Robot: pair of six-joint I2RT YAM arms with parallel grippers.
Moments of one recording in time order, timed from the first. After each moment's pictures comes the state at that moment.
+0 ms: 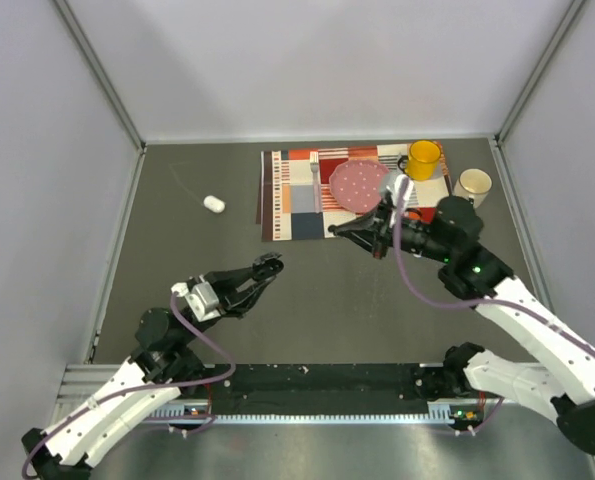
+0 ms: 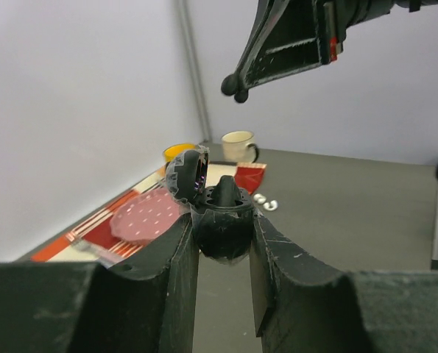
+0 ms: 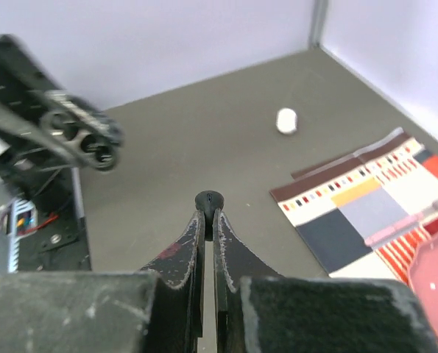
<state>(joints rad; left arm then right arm) -0.76 0.21 0.21 0.41 0.23 0.06 0.64 0.98 0.90 0.02 -0.51 0.04</state>
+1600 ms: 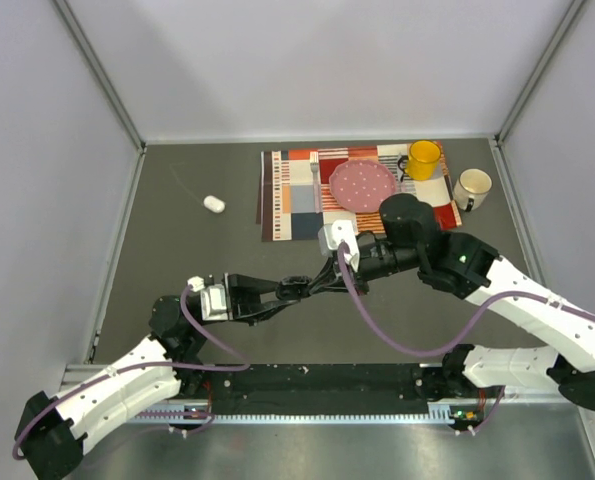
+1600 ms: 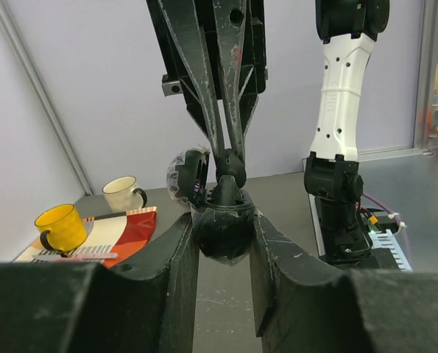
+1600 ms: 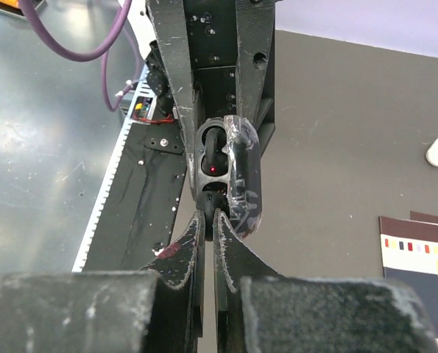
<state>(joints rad) -0.76 0.59 0.23 0.90 0.68 -0.12 0.97 1.10 1.25 -0.55 -0.70 -0.37</state>
